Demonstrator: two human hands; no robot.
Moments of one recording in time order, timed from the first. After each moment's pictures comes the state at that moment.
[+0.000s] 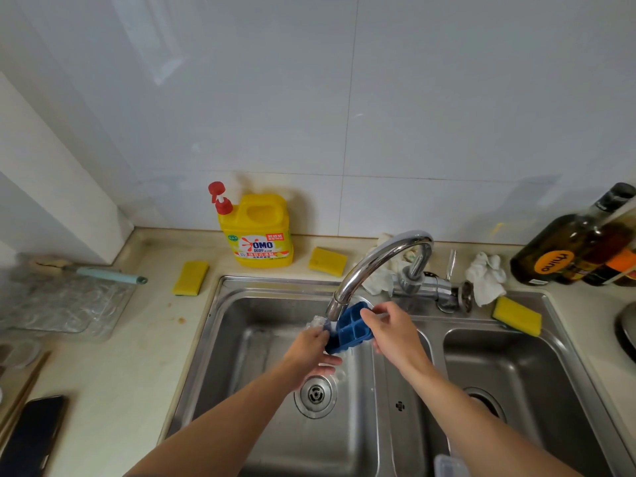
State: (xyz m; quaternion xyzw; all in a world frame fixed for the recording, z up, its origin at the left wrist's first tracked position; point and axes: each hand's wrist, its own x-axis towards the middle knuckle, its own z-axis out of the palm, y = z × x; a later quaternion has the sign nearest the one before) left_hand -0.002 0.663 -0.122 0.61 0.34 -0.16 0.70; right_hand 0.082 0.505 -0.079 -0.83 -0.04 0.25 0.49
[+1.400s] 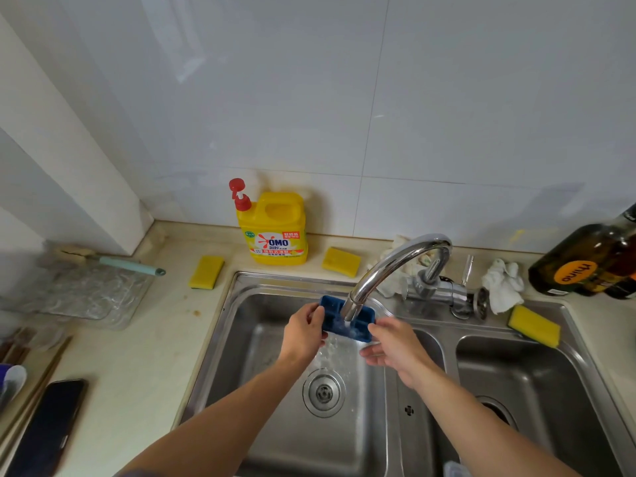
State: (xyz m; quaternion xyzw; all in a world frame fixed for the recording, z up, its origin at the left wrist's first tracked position) left_hand -0.006 0.687 -0.113 0.71 0.35 0.04 0.61; right_hand 0.072 0.518 -0.080 -0.74 0.04 0.38 0.55
